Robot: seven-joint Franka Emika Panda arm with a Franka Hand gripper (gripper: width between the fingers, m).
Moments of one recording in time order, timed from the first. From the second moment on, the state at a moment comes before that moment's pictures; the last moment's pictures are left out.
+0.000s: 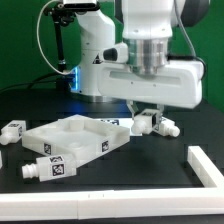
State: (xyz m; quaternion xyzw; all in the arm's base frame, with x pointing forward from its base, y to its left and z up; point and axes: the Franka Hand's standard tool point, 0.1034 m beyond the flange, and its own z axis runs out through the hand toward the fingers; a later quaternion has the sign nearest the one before) arm 0.455 0.071 0.066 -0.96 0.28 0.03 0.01
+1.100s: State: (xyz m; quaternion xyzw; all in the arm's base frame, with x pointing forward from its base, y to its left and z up) arm 0.385 0.075 0.066 -1.00 0.07 -0.01 0.01
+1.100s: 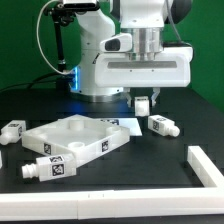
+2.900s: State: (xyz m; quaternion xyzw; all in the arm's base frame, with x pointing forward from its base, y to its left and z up) arm 0.374 0.065 0.022 -1.00 -0.06 -0.04 -0.02
